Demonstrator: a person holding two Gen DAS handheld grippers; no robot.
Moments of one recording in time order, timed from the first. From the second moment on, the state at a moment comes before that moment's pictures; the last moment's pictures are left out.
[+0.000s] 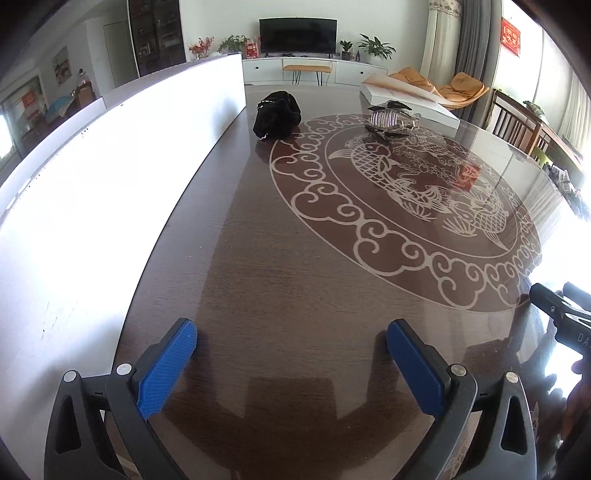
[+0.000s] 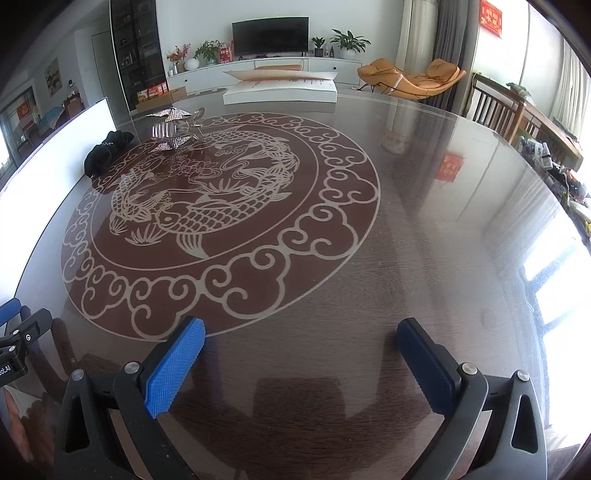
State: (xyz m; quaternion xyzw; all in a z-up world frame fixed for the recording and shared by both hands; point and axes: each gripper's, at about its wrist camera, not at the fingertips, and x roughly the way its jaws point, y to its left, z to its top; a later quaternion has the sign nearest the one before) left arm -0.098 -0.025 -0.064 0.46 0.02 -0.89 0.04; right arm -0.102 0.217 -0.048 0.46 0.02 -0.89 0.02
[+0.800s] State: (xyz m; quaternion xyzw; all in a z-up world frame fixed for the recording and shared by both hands) left arm -0.182 -0.026 -0.065 0.47 0.03 -0.88 0.06; right arm -0.102 0.216 -0.048 0.46 0.02 -0.89 0.02
